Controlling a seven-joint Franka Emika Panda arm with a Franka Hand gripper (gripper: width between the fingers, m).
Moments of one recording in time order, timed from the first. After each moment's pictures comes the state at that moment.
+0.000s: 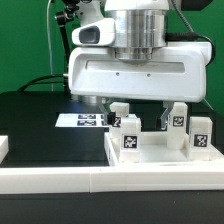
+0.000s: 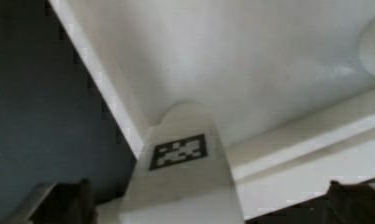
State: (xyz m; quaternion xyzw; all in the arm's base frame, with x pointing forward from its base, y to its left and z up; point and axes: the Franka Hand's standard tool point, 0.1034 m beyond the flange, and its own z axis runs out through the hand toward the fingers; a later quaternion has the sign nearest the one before) arm 0.619 0.015 0.082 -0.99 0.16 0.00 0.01
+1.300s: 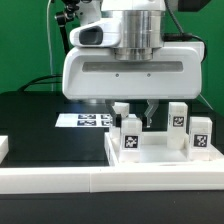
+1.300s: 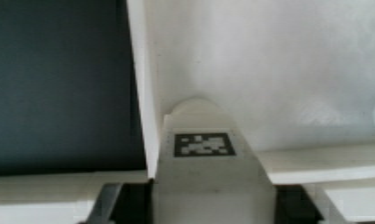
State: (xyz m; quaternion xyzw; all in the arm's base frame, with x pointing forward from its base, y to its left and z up) arm 0.618 0.008 0.081 -1.00 0.05 0.00 0.01
